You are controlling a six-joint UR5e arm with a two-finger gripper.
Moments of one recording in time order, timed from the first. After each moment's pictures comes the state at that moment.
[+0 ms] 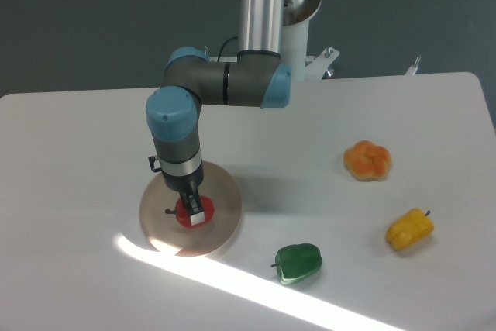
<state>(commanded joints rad) 2.06 -2.12 -1.51 -0.91 1.54 1.10</state>
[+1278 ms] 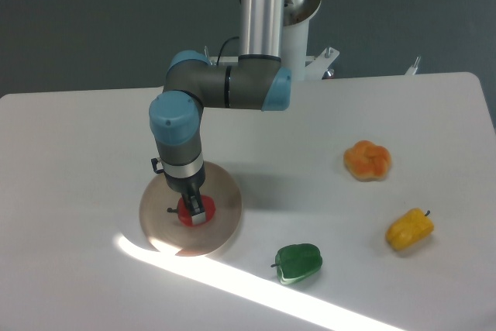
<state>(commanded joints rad) 2.06 -2.12 -1.54 -0.91 1.54 1.10</state>
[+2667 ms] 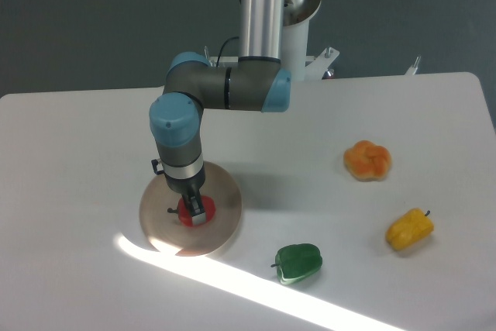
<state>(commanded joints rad) 2.06 -2.13 -1.54 -0.90 1.54 1.09</state>
